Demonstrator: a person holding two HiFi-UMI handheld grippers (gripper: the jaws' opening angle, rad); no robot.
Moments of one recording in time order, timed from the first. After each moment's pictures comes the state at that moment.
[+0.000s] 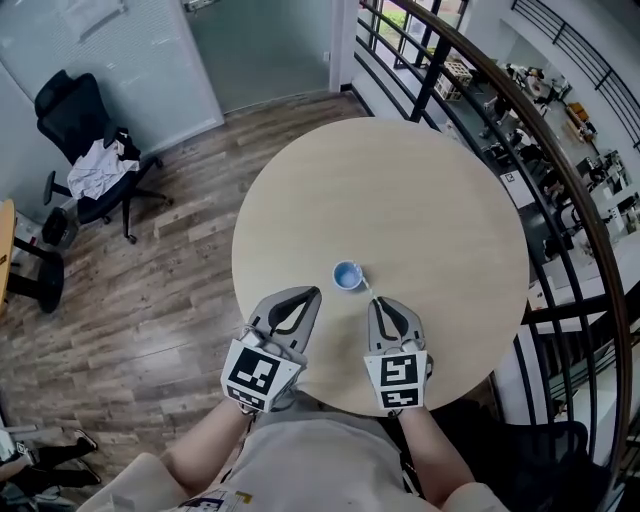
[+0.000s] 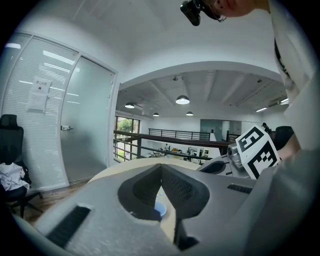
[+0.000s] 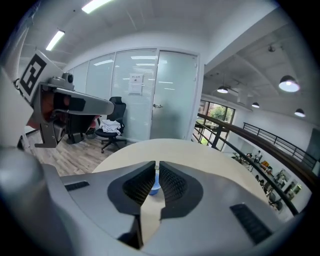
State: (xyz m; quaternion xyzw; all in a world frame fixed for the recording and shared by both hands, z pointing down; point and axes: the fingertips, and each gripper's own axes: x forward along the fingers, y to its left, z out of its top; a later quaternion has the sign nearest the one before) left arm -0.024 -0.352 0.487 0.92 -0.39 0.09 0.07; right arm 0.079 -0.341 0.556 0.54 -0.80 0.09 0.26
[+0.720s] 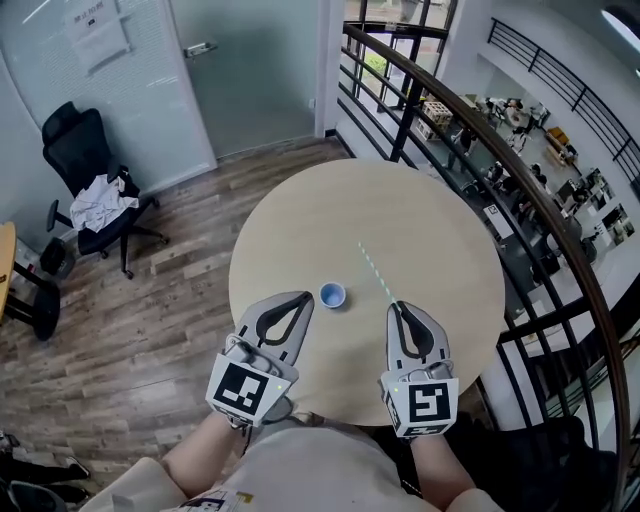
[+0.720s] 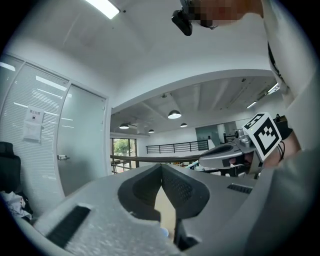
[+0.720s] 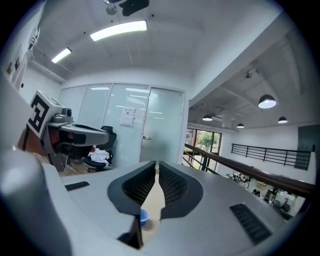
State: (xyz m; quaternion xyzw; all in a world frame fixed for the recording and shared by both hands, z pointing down) left arm -0.016 -0.303 0.365 0.92 -0.39 0.02 -0.02; right arm 0.111 -0.288 0.385 0.60 -0.79 -0.02 0.11
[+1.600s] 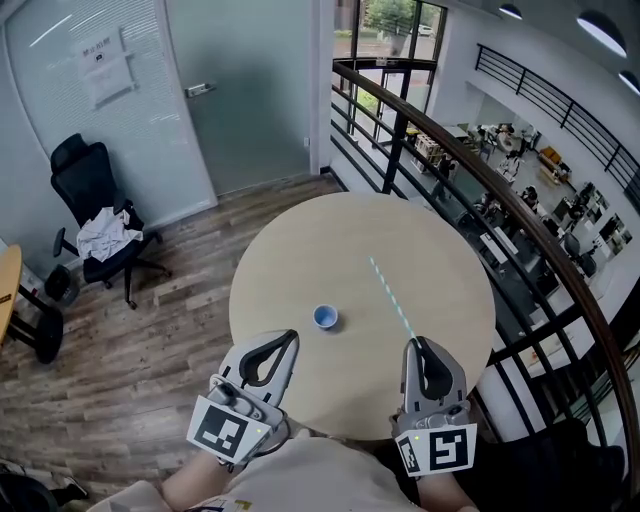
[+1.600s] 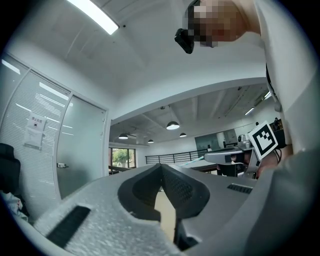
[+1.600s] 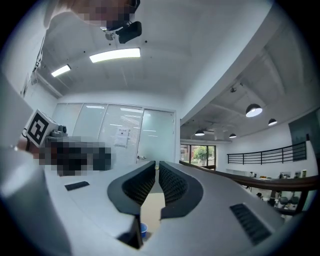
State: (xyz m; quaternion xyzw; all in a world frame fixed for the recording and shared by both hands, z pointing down) left arm -0.014 -0.236 0.291 0.92 -0.38 -0.02 -0.04; right arm 0.152 -0.212 0.289 0.62 -0.78 -0.06 0.01
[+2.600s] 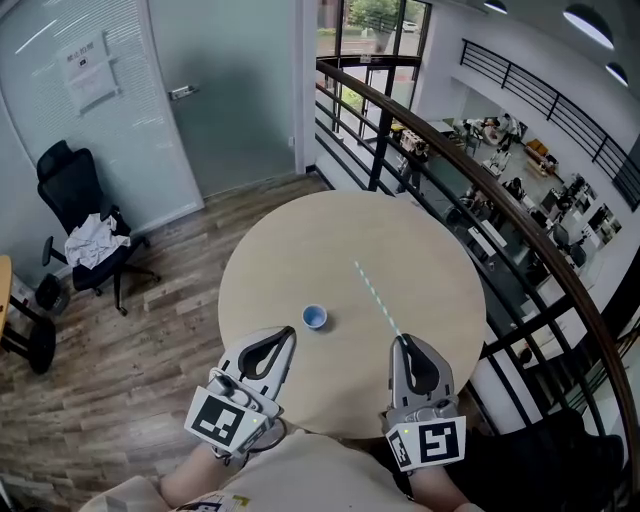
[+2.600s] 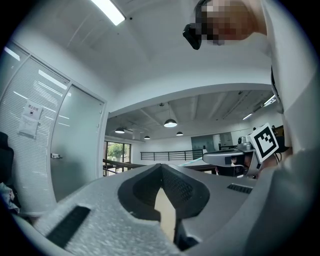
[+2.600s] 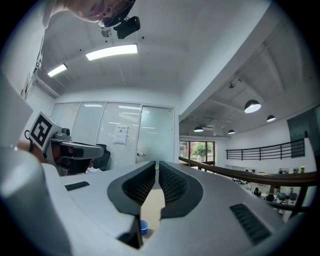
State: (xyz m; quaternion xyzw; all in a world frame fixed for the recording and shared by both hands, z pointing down) left arm -0.002 -0.250 0.305 0.93 -0.36 -0.02 -0.02; right arm 0.152 -0.217 0.303 0.62 -0.78 -0.04 0.02
